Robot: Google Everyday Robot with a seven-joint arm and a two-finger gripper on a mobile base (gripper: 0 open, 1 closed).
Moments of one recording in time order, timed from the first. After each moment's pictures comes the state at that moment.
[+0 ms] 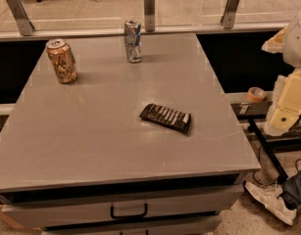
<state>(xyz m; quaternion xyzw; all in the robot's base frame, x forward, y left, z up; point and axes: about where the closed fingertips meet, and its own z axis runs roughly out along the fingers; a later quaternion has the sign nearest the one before) 0.438 -0.217 0.977 -0.60 0.78 -0.03 0.16</state>
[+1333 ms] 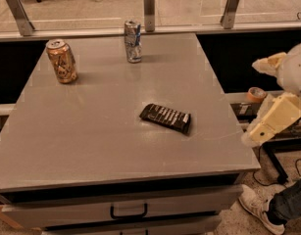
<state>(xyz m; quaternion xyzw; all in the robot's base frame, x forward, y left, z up) 0.442 -0.196 0.940 -0.56 0.78 0.08 0.28</state>
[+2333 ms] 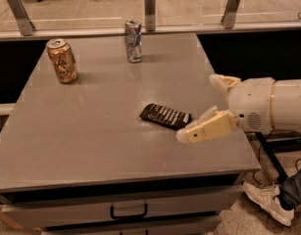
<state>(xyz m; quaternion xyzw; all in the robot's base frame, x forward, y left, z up) 0.465 -0.102 0.911 -0.43 0.73 0.24 0.47</state>
